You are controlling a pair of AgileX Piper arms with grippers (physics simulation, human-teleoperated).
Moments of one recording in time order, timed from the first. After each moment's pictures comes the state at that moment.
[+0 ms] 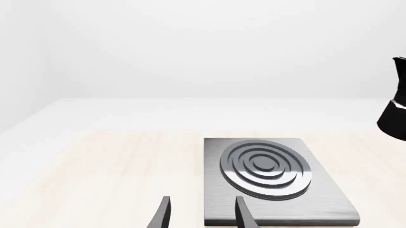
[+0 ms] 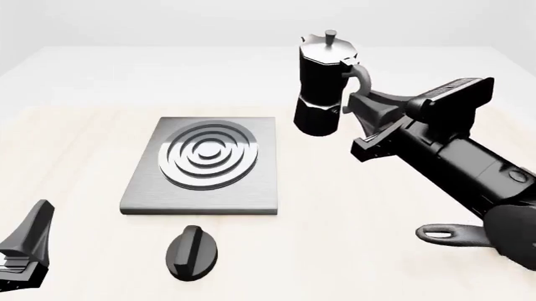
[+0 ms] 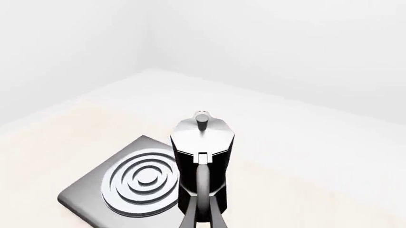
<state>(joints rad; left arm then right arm) 0.00 0.00 0.00 0.00 0.00 0.51 1.11 -0.52 -0.50 -0.03</state>
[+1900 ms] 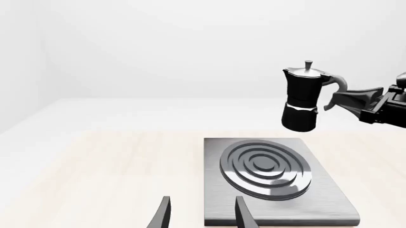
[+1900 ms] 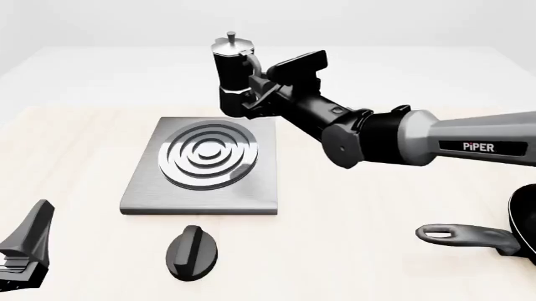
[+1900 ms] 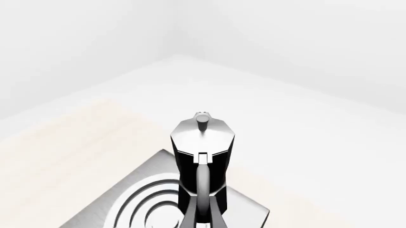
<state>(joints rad) 0.00 0.00 0.00 0.00 0.00 0.63 1.81 -1.13 -0.52 -0.02</state>
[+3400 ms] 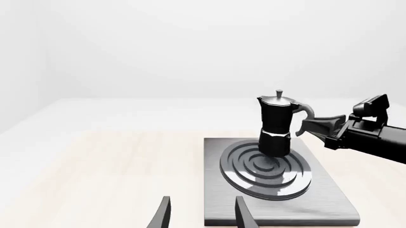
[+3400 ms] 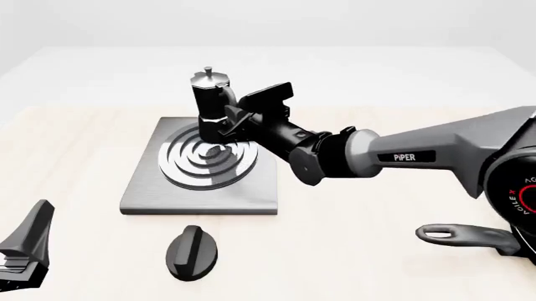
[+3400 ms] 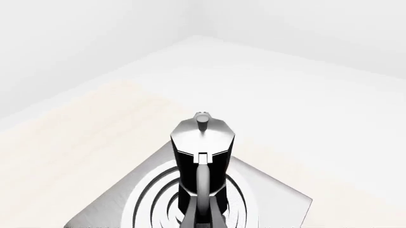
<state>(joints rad) 0.00 0.00 0.00 0.00 0.00 0.69 2.01 -1.22 -0.56 0.05</state>
